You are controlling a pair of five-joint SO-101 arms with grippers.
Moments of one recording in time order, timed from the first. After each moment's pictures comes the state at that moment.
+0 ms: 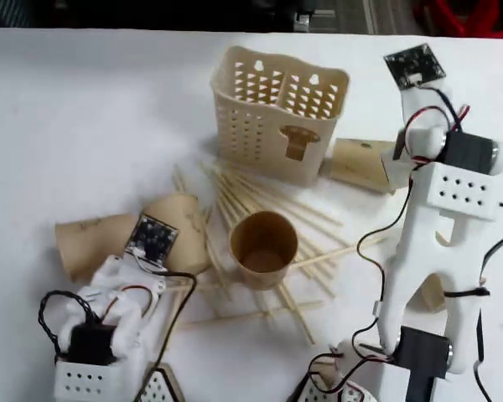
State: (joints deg) left arm -0.9 -104.3 93.7 72.9 -20.7; right arm 11.6 -12.9 0.5 81.8 32.2
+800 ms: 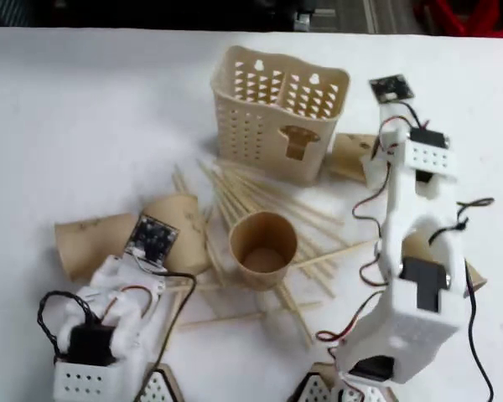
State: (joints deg) left arm -0.9 -104.3 93.7 72.9 -20.7; right arm 10.5 12.8 4.7 61.6 26.9
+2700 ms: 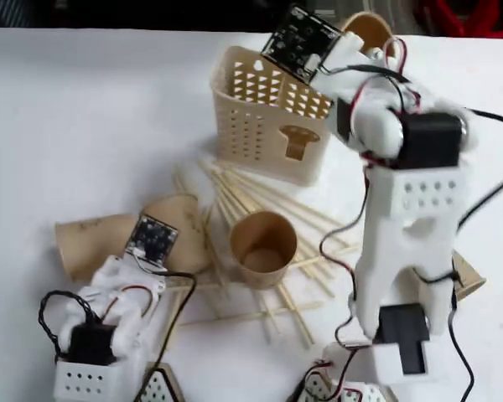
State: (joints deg) left arm -0.9 -104.4 94.1 72.9 -20.6; right arm -7.7 -4.6 -39.0 93.8 55.9
